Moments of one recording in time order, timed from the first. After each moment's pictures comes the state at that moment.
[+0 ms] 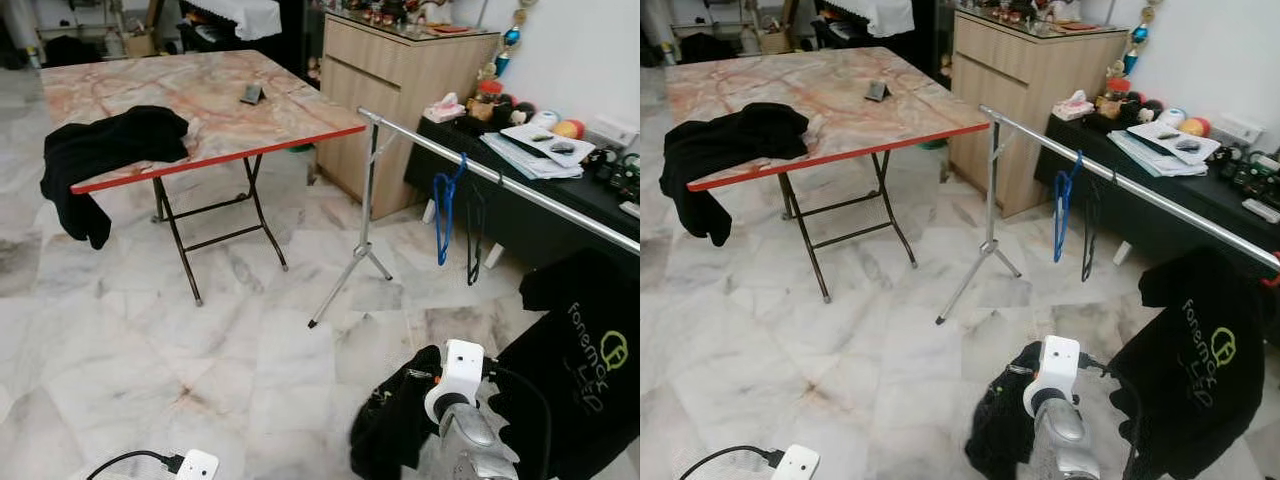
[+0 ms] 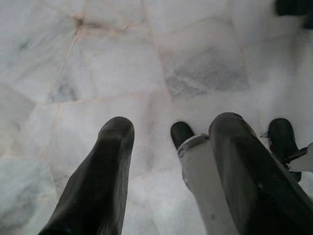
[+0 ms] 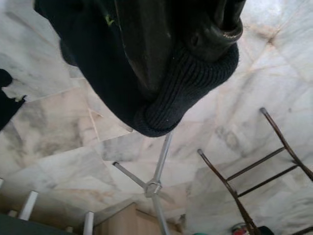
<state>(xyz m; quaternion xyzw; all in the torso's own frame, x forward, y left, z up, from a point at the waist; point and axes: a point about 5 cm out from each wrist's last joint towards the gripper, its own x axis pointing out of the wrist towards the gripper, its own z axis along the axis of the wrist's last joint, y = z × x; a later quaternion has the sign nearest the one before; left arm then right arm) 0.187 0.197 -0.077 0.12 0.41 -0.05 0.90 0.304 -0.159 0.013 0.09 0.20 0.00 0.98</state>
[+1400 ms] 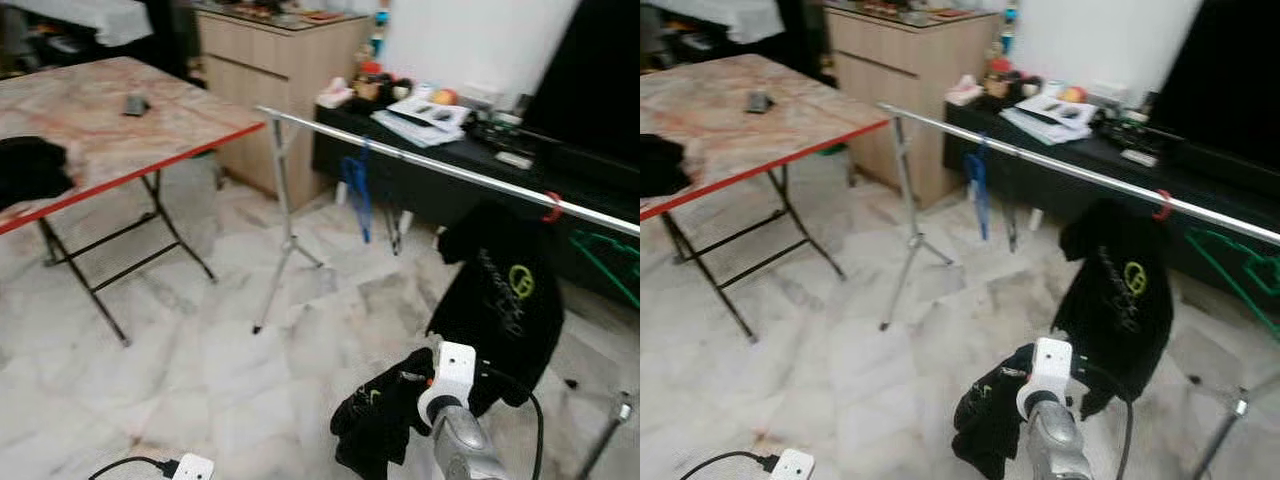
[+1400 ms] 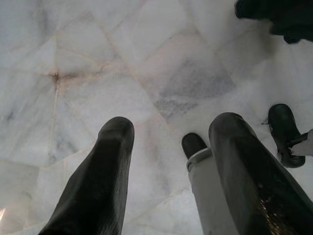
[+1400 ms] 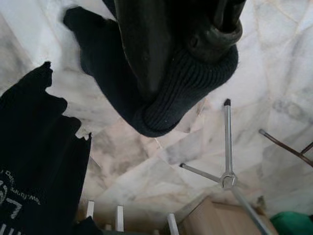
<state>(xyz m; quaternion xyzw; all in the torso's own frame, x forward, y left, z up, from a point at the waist) 0.187 0.196 -0.077 0.11 0.41 -0.05 0.90 0.299 -0.160 0.006 0.09 0.21 -0.02 0.97</state>
